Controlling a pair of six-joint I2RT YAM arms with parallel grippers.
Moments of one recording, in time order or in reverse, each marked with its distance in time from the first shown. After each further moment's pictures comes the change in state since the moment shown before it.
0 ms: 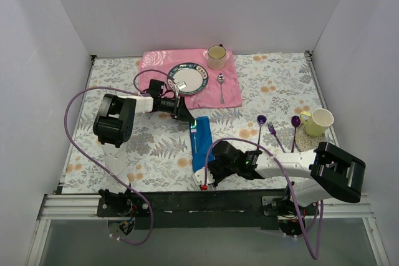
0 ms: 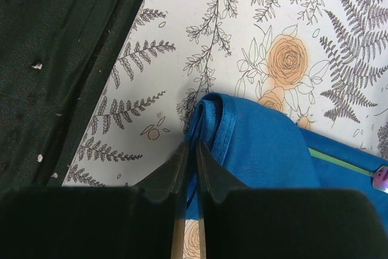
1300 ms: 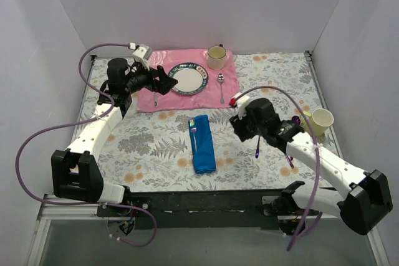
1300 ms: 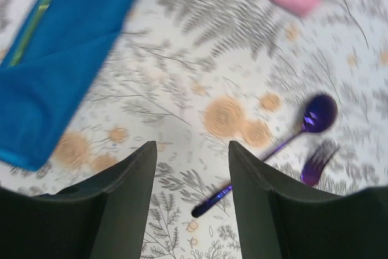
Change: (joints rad) left arm 0.103 -0.706 -0.114 0.135 -0.535 -0.038; right arm -0.452 -0.302 0.256 -0.454 0.338 0.739
